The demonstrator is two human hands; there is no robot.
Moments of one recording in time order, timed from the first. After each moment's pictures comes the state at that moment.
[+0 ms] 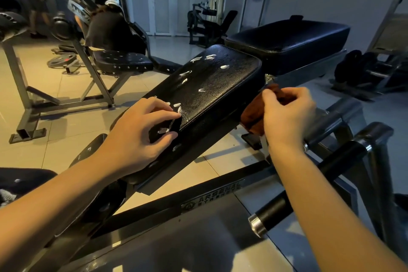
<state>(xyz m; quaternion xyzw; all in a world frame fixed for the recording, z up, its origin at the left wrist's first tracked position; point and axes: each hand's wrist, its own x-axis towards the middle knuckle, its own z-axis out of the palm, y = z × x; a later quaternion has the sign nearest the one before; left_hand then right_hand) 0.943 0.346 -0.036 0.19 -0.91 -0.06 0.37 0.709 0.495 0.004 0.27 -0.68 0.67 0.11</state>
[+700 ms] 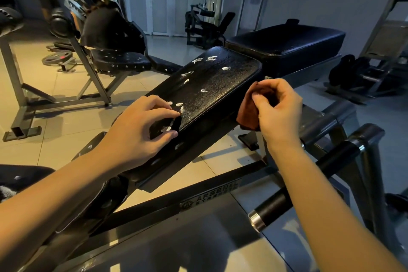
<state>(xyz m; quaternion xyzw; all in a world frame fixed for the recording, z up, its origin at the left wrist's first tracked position) 0.949 0.345 -0.032 0.18 -0.91 -0.06 0.36 0.707 0.493 0.005 0.43 -0.63 0.64 0.08</state>
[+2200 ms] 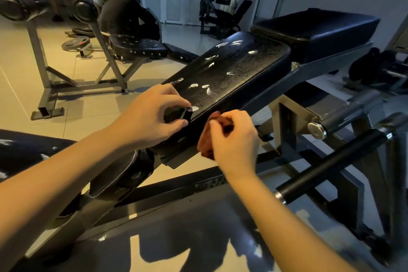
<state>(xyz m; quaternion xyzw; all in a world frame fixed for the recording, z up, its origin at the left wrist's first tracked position) 0.981 0.346 -0.031 0.21 -0.92 -0.07 0.31 0.817 0.469 -0.084 0.48 -0.70 0.52 0.12</state>
